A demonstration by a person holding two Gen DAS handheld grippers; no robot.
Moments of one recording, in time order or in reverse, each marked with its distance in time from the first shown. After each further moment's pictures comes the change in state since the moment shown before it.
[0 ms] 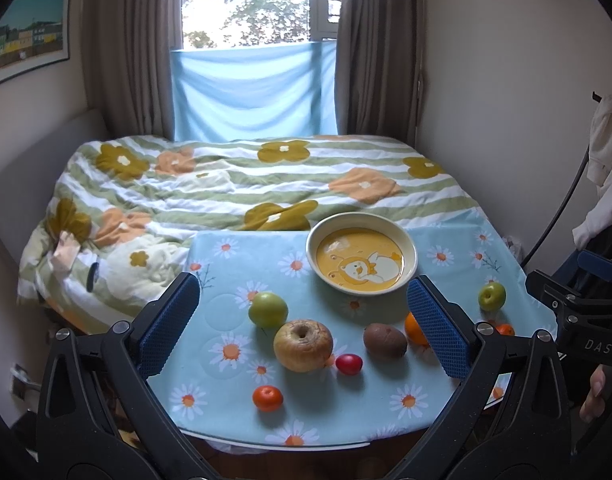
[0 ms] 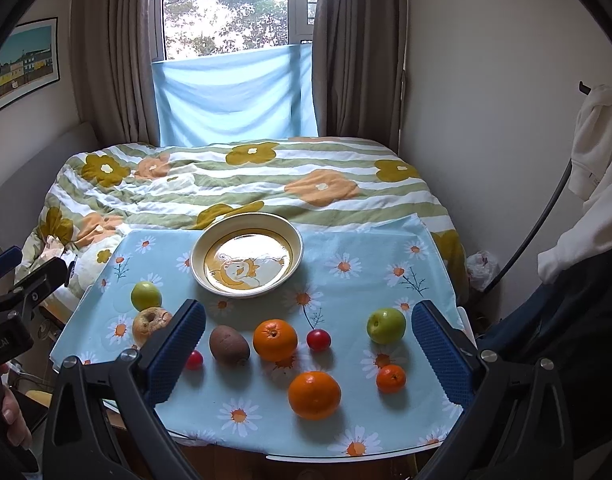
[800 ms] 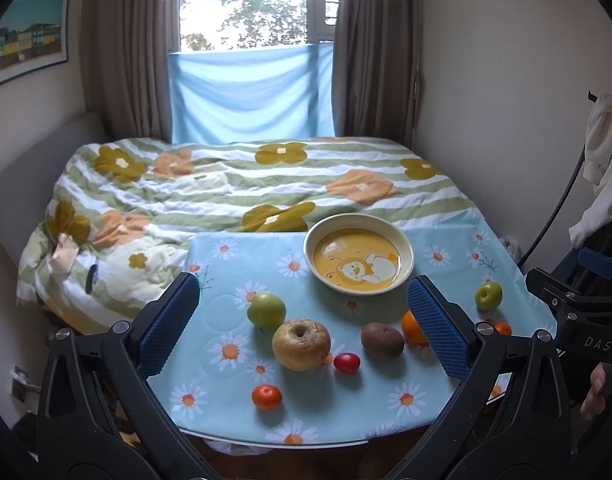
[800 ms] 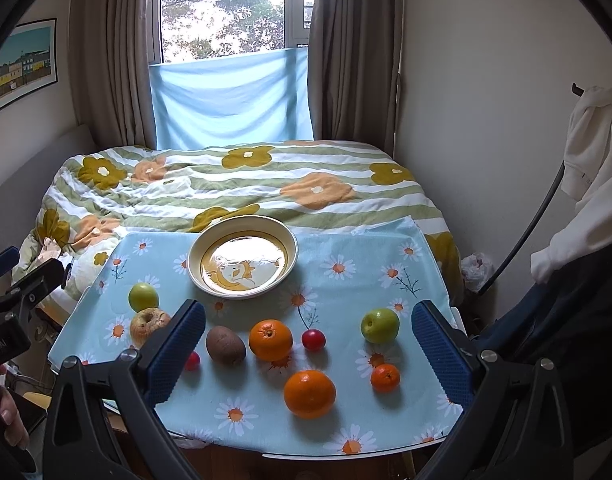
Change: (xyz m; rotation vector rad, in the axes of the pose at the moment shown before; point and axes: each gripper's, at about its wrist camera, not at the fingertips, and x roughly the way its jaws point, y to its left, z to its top) left arm 0.000 -0.004 0.000 0.000 -0.003 0.000; right arm -0.003 -0.002 -0.001 -0.001 -0.006 -0.002
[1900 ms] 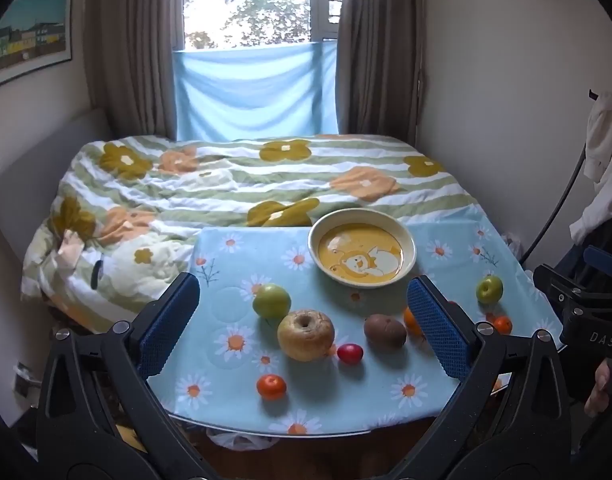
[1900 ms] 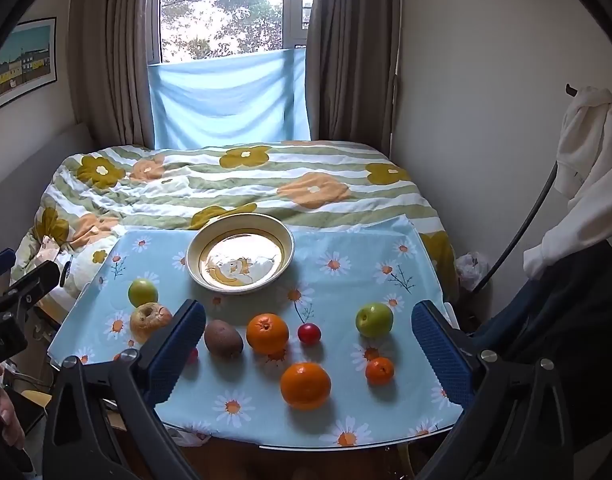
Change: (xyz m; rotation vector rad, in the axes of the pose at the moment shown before) left arm -0.010 0.005 -0.001 -0.012 0.009 0.006; right arm -0.007 0.000 -0.005 -0.005 -0.001 -0.009
